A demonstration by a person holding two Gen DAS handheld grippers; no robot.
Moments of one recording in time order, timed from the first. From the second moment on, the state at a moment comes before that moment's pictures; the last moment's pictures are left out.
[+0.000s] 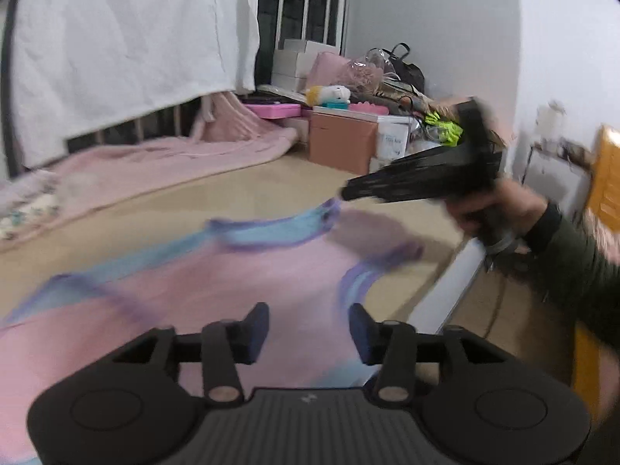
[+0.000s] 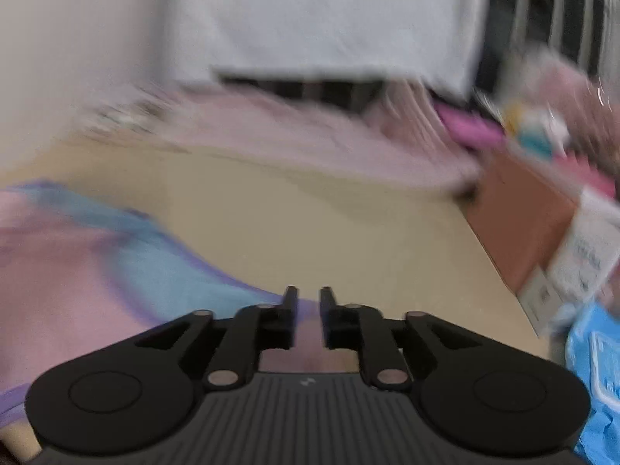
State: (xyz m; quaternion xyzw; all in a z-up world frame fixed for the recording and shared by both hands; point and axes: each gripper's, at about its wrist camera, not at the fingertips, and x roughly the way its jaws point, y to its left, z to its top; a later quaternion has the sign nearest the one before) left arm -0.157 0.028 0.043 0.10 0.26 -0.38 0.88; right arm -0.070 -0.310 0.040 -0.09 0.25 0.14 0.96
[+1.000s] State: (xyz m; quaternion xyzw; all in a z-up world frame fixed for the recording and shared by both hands) left arm -0.056 0.119 0.041 0.18 0.27 -0.37 0.87; right arm -0.066 -0.224 0.040 -0.14 0.24 0.45 0.85
